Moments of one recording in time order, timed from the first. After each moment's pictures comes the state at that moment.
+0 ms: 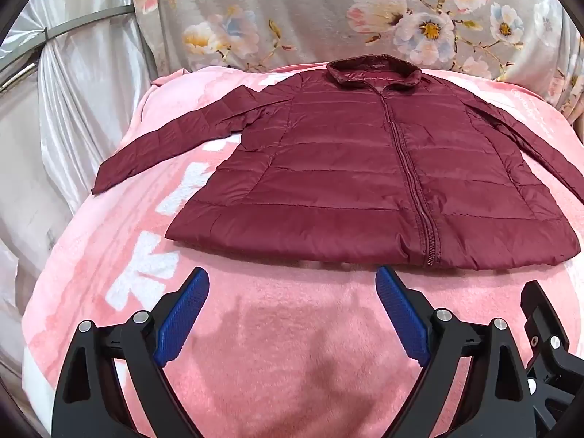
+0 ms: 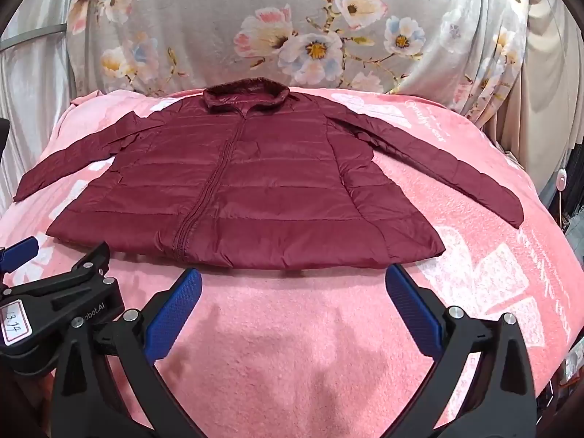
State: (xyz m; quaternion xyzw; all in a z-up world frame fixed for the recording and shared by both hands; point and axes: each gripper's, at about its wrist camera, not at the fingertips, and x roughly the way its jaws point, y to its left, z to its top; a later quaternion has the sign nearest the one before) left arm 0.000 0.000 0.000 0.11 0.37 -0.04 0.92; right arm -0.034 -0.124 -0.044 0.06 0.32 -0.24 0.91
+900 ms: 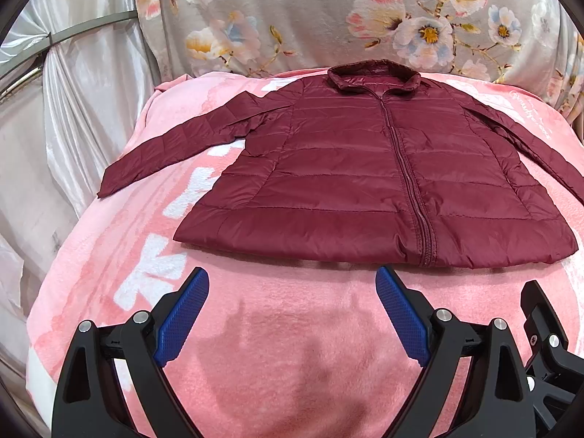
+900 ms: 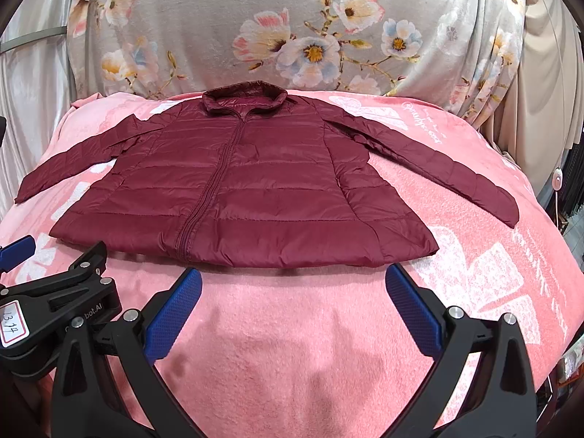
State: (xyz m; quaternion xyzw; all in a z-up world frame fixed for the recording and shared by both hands) left arm -0.007 0.004 0.009 0.10 0.37 -0.05 0.92; right arm -0.037 -0.121 -0.040 0.06 0.33 -0.24 0.91
